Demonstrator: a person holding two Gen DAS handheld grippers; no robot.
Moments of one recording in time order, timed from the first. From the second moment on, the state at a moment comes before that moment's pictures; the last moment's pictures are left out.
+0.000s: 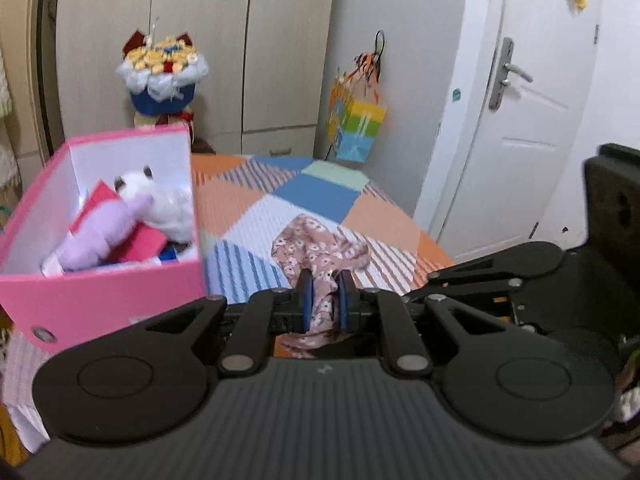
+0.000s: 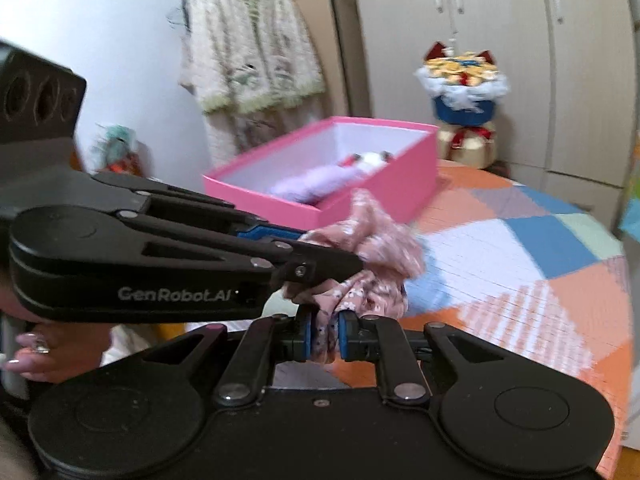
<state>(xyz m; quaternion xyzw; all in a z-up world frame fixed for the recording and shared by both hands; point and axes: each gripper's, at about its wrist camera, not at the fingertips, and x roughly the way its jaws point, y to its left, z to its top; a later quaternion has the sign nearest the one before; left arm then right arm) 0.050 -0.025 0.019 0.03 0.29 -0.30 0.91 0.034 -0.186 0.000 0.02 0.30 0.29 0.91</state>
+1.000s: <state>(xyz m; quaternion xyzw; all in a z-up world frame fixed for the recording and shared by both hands) 0.243 0.071 0.051 -0.03 0.27 -0.15 0.95 0.282 -0.120 0.003 0.12 0.31 0.34 0.88</state>
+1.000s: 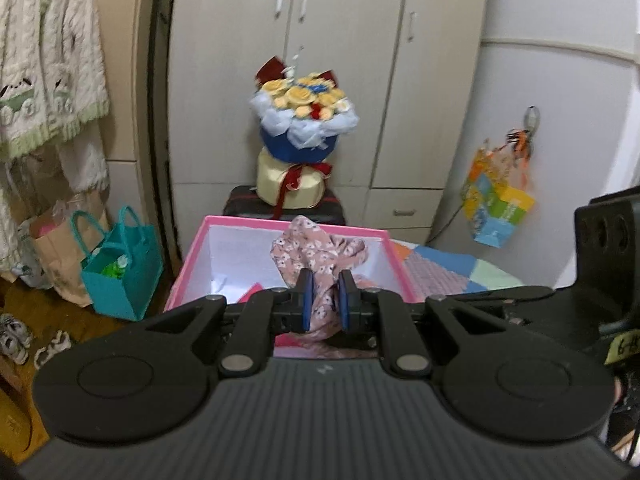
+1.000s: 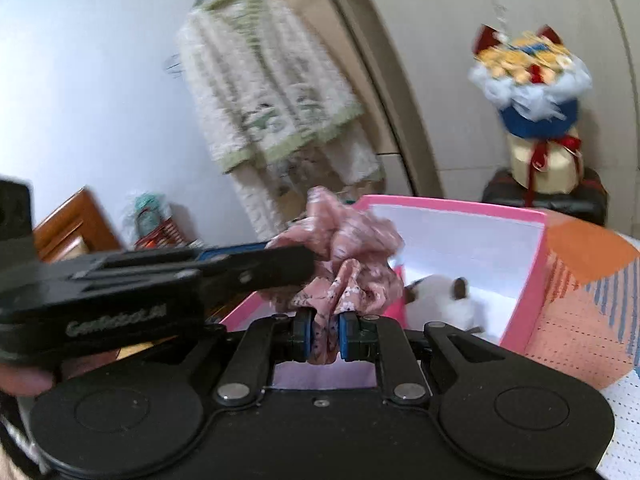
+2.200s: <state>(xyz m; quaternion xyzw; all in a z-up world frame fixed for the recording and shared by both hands) 0.153 0.054 0.048 0.02 0.25 -0.12 0.96 0.121 -0.166 0.037 -0.03 0.21 0.20 0.96</state>
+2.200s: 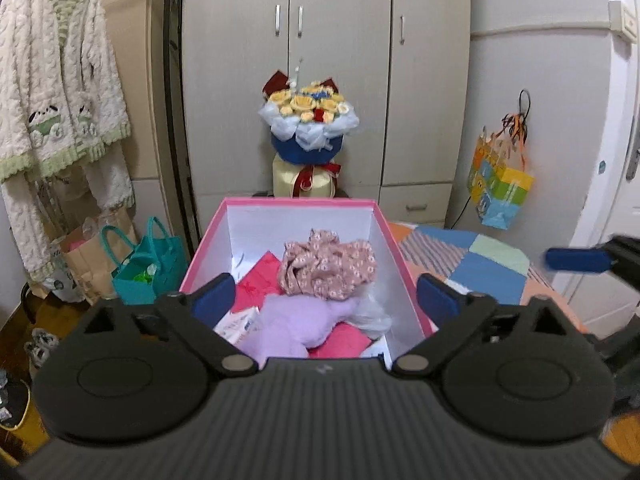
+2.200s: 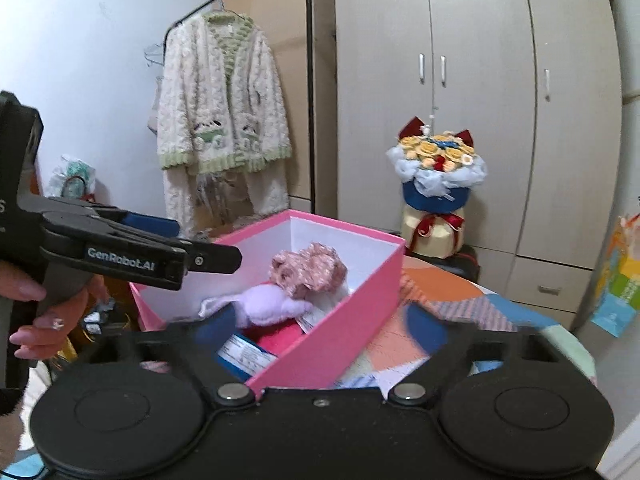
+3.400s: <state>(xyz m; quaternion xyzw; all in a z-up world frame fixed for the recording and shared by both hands) 0.034 0.013 0.010 0.05 0.15 -0.10 0.98 0.002 -0.187 0.014 0.01 0.18 -0.06 0.98</state>
